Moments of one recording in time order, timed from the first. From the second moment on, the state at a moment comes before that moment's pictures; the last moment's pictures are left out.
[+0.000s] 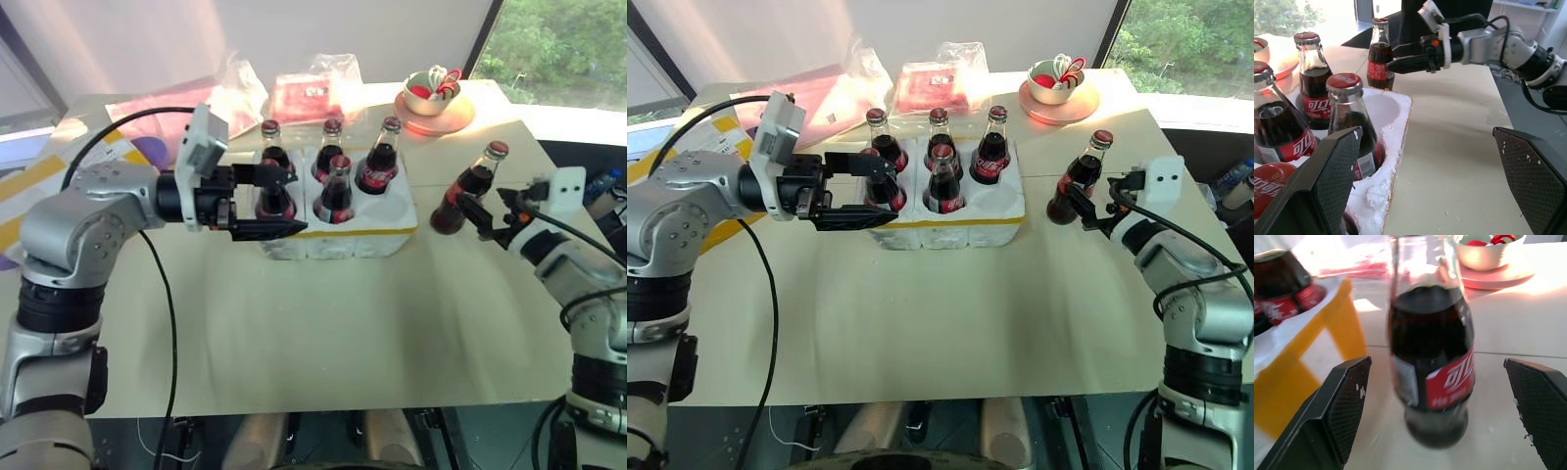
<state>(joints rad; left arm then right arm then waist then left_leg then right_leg) -0.73 0.75 0.02 -0.23 -0.75 0.80 -1.11 -0.35 -0.60 -0.35 -0.10 0.54 0.65 0.38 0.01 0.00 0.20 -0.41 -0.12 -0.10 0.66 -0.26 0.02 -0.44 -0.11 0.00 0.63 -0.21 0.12</state>
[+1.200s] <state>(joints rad) -0.70 0.77 0.05 -0.26 -0.79 0.82 -1.06 -0.64 -0.46 -0.21 -0.11 0.70 0.67 0.45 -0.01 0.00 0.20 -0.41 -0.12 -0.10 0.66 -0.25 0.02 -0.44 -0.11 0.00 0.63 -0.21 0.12</state>
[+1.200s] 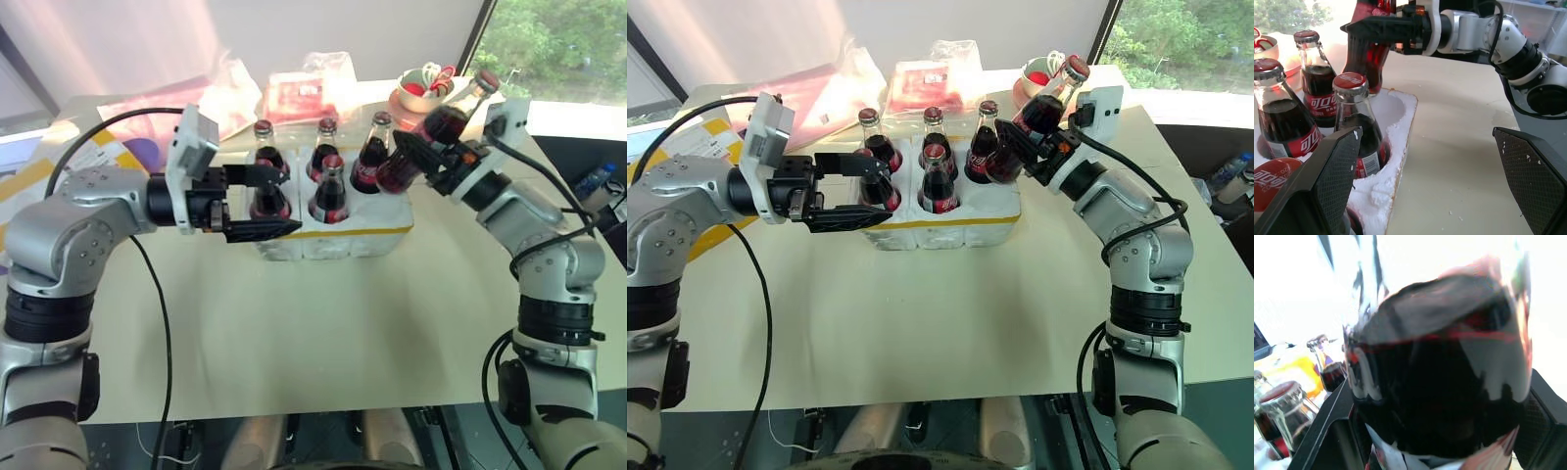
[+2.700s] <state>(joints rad) -0.55 0.87 0.14 -0.33 -0.78 0.82 -1.01 -0.57 -0.65 -0.13 -0.27 0.69 0.80 0.78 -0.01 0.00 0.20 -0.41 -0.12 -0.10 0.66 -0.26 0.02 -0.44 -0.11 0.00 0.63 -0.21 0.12</state>
